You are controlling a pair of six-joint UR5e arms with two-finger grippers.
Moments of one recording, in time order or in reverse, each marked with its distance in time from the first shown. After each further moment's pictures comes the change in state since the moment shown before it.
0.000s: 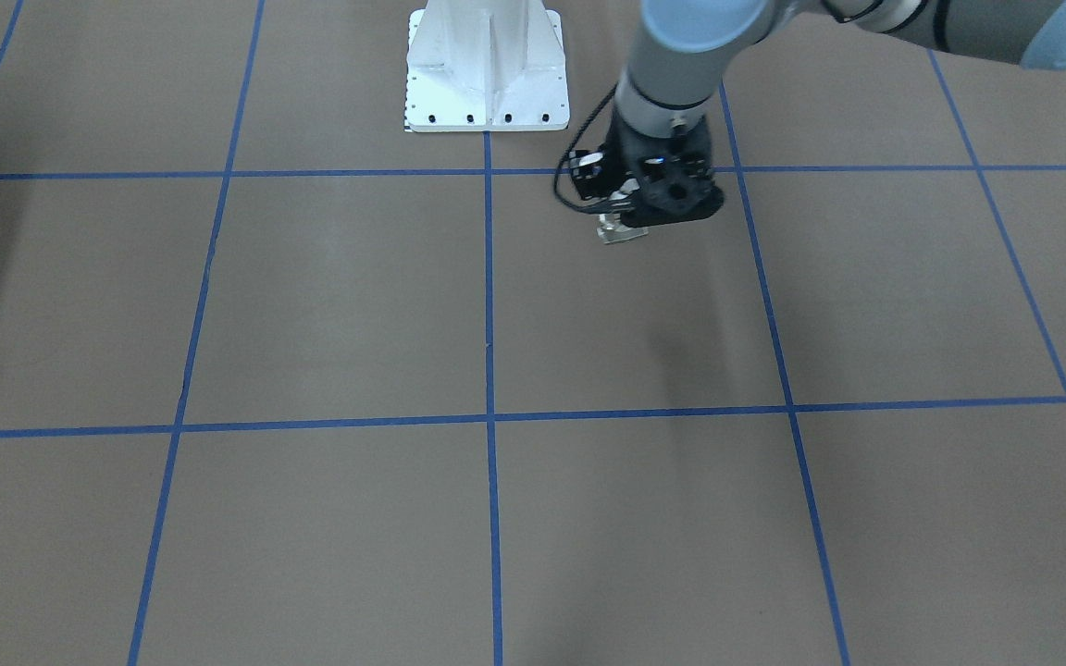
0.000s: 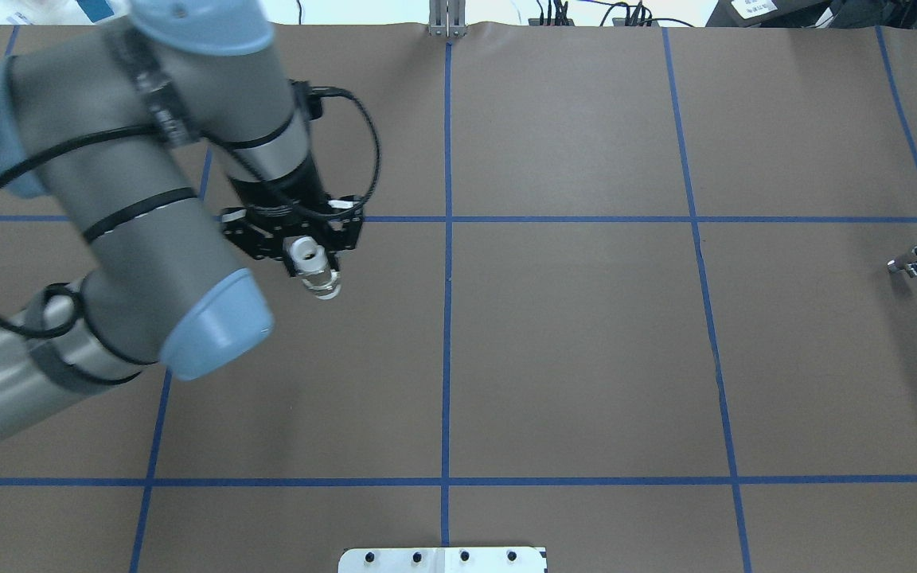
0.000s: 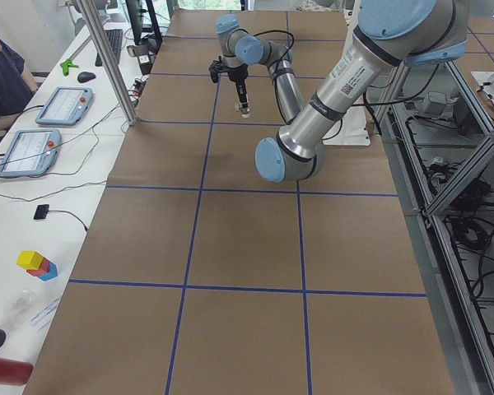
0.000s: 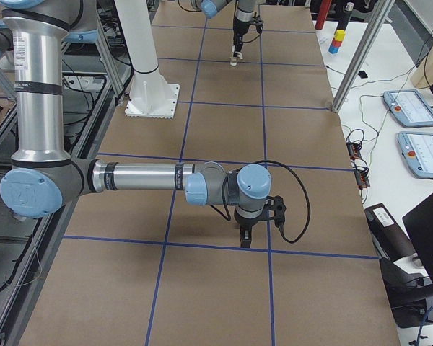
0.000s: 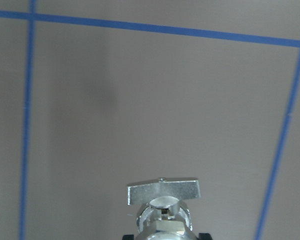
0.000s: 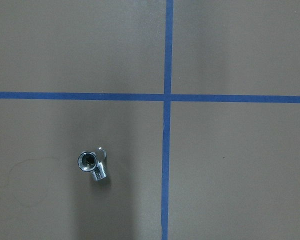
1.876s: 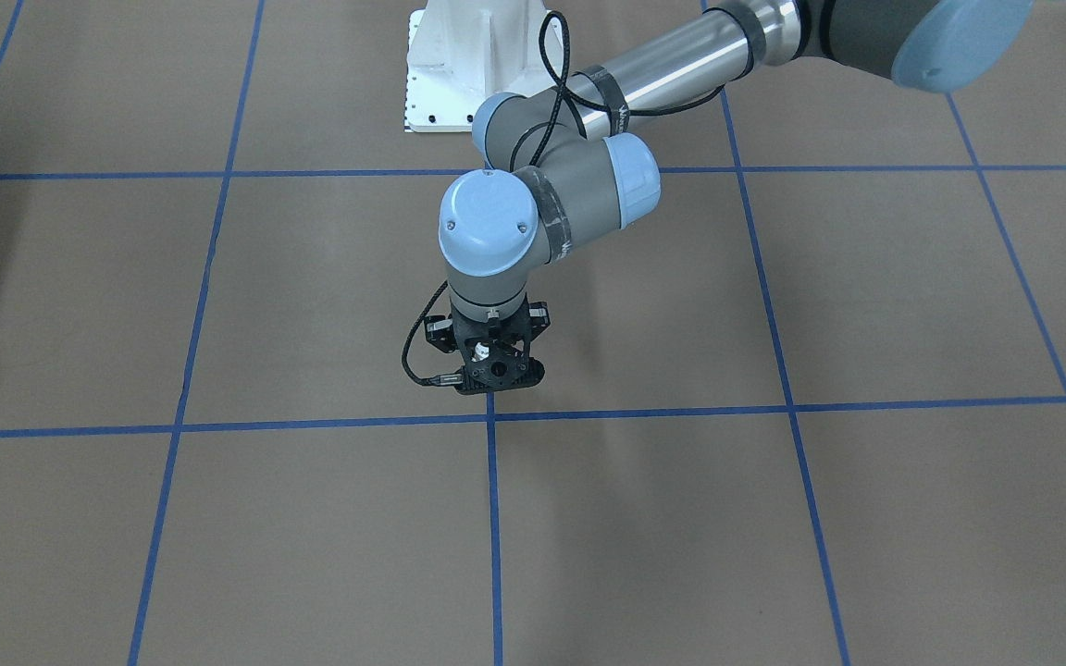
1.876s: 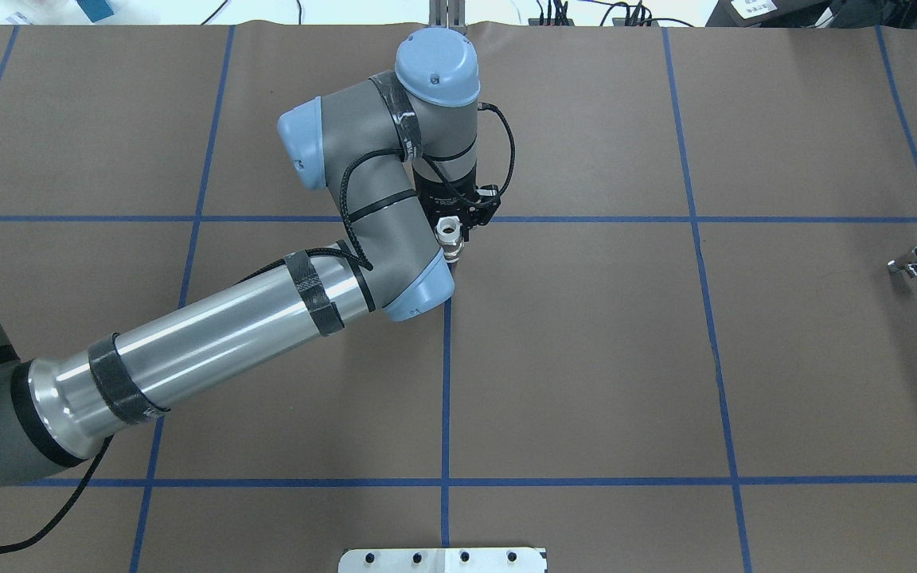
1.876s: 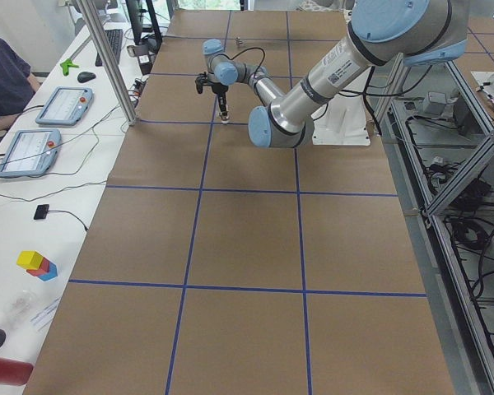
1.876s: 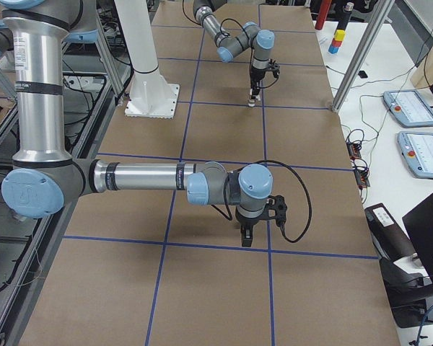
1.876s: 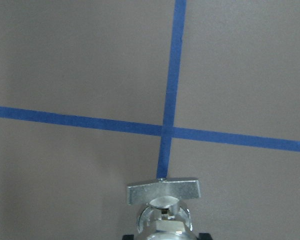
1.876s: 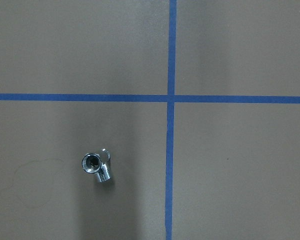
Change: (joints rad) left arm 0.067 -0.183 0.597 -0.501 0.116 -0.055; right arm 0.000 0.011 -0.007 -0.001 0.009 0.003
